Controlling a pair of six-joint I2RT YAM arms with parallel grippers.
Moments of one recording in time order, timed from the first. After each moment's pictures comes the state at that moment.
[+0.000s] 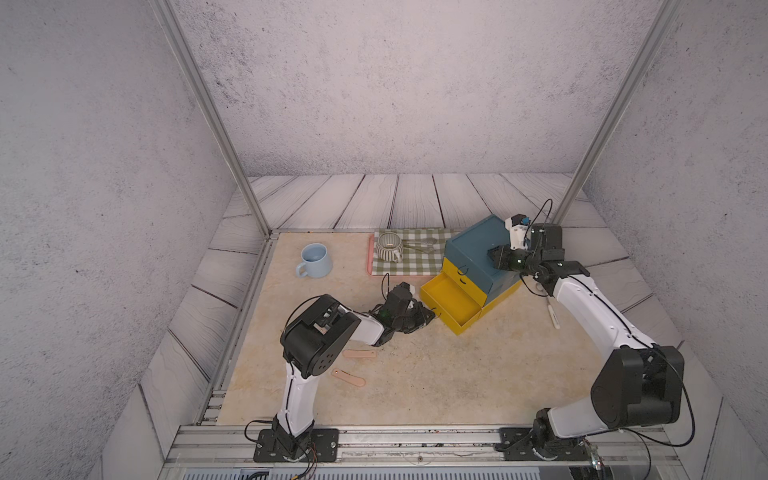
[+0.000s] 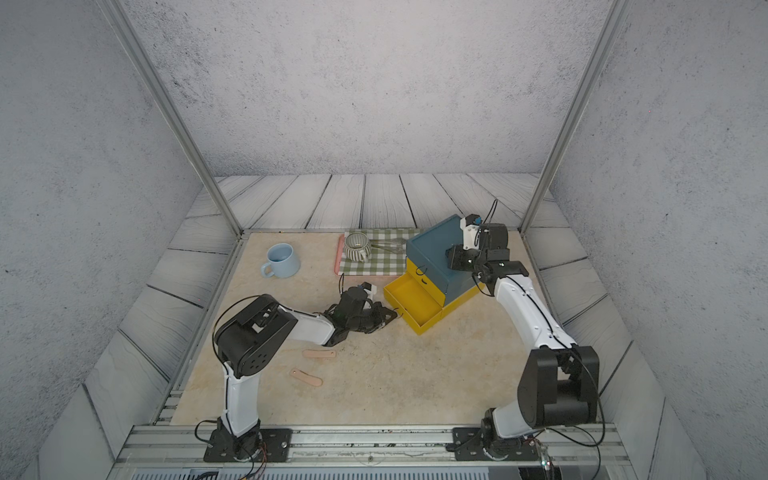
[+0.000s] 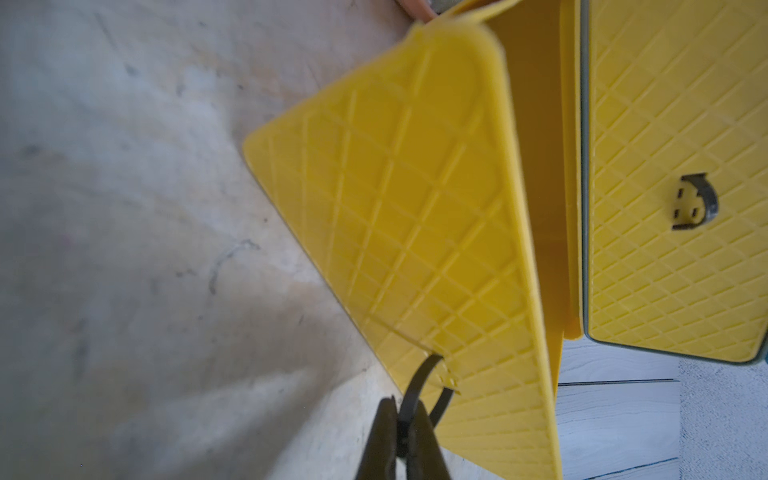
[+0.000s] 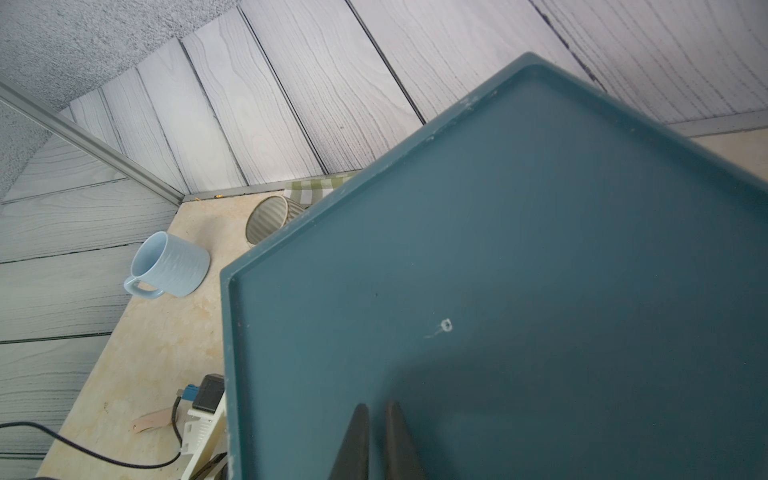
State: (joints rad) left arm -0.73 2.01 0.92 0.55 0.33 -1.07; right arm 0.09 1.50 1.20 -0.39 -0.36 0.22
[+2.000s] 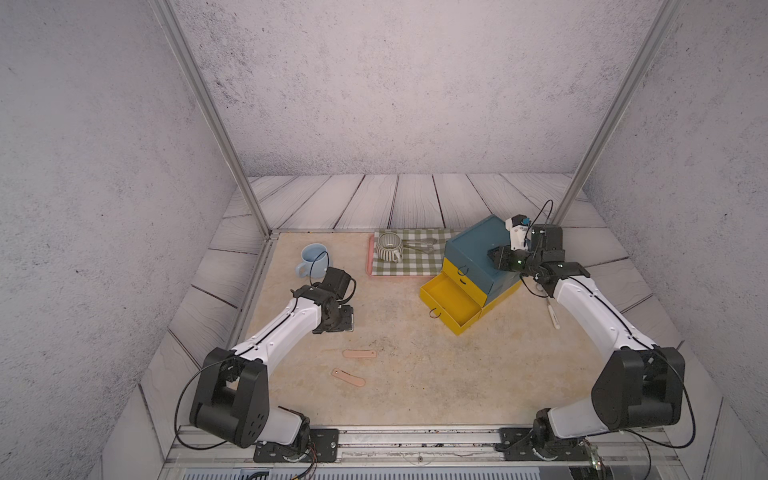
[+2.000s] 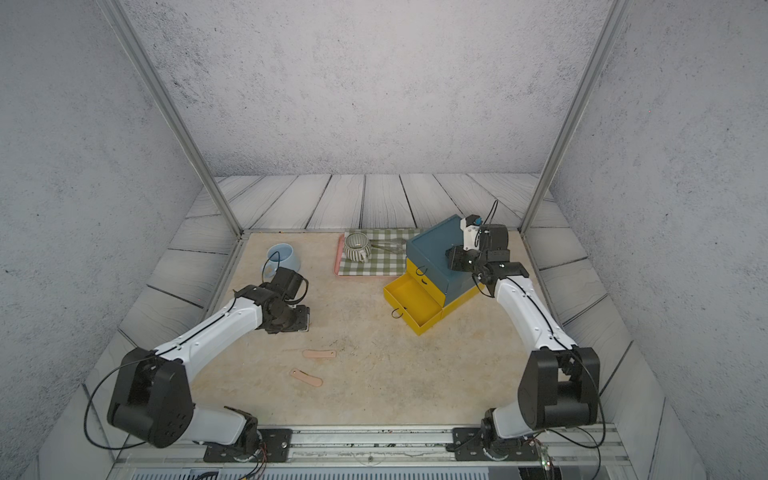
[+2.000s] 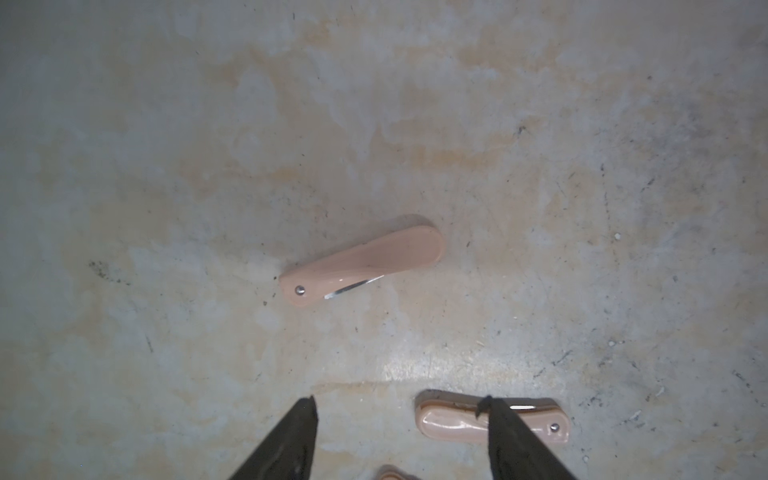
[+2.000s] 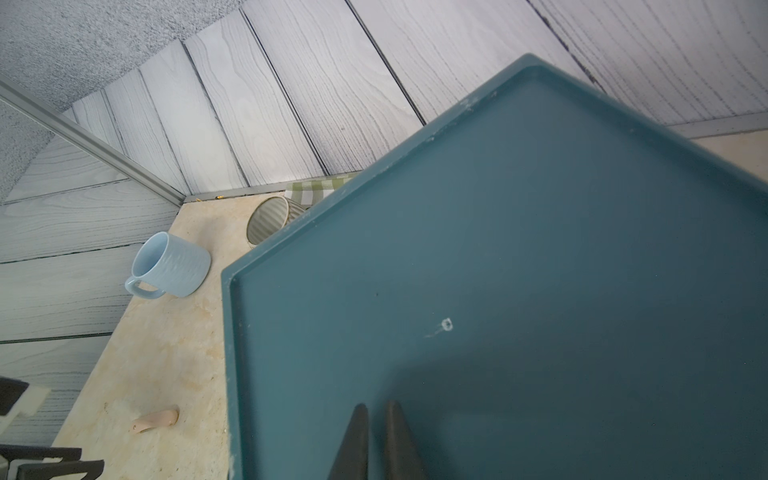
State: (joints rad) left arm -0.36 1.45 1.01 -0.83 -0.12 -0.37; right arm 0.09 1.49 1.19 -0.37 -0.37 0.22
